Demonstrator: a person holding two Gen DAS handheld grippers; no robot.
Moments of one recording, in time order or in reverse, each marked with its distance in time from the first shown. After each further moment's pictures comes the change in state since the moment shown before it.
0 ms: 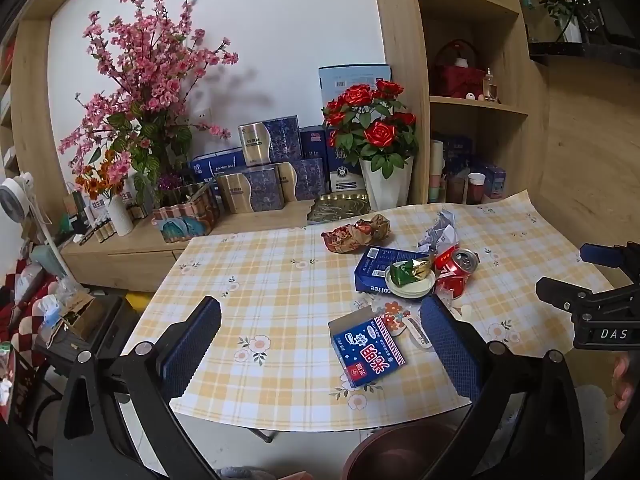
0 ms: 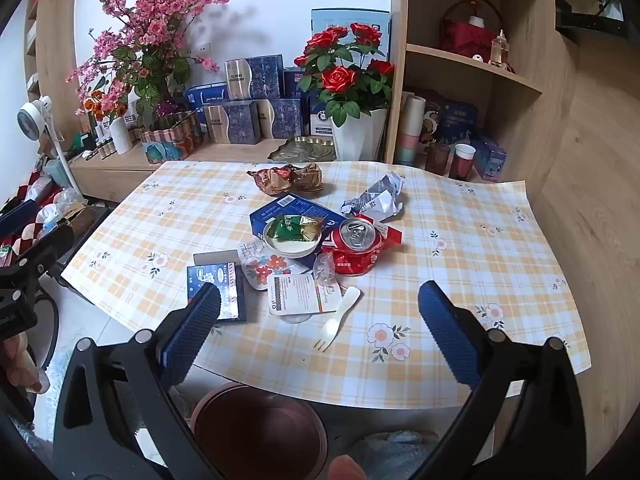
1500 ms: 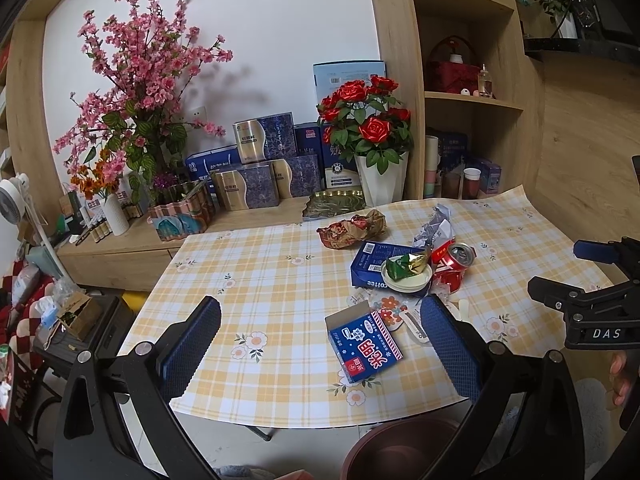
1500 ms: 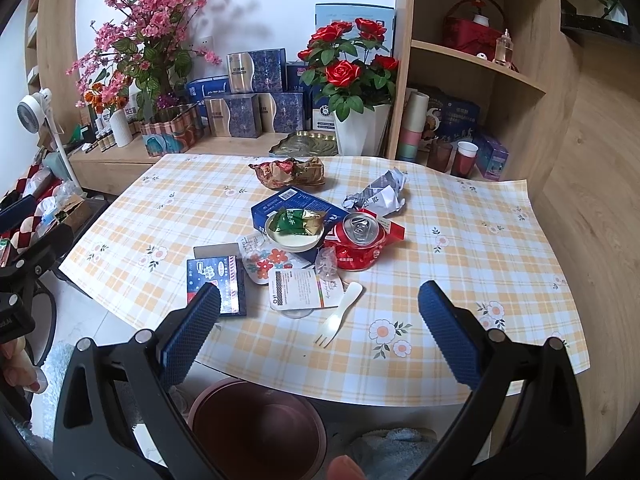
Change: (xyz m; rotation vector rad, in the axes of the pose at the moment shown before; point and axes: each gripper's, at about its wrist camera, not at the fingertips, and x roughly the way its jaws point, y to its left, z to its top) left arm -0.002 -0.002 -0.002 0.020 -0.003 -0.008; right arm 0.003 0.009 -0.002 -0.012 0.013 -0.003
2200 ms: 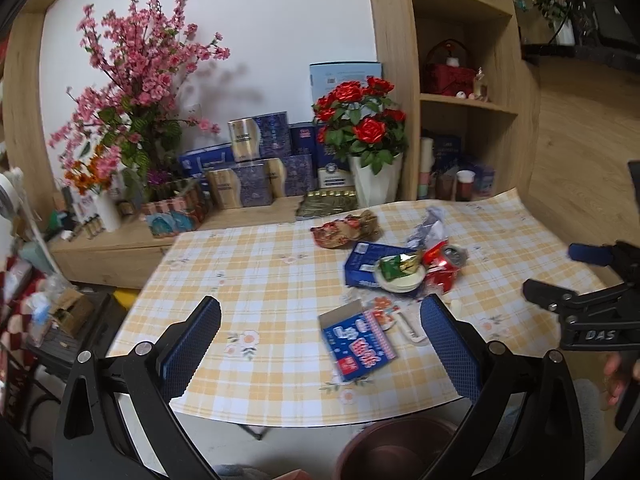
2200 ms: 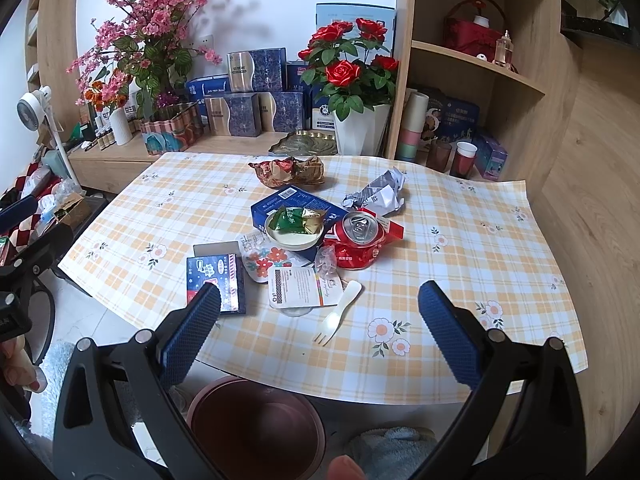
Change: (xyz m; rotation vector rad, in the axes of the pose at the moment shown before) left arm 0.002 0.002 -0.003 -0.027 -0.005 -0.056; right arm -0.002 0.000 0.000 -0.001 0.004 -0.003
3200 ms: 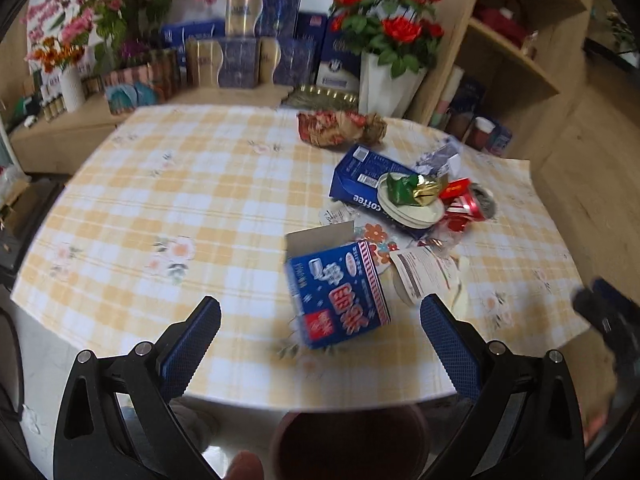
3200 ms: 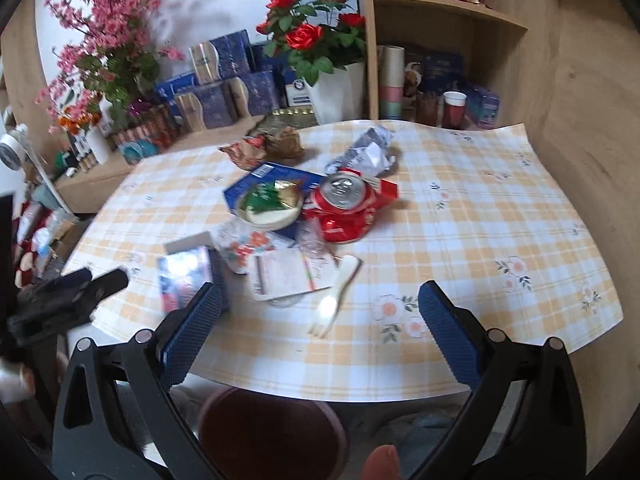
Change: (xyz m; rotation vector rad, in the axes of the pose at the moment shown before) left arm 0.148 0.014 -0.048 -0.229 0.362 -0.100; right arm 0.056 -0.032 -0.023 0.149 0.065 0.001
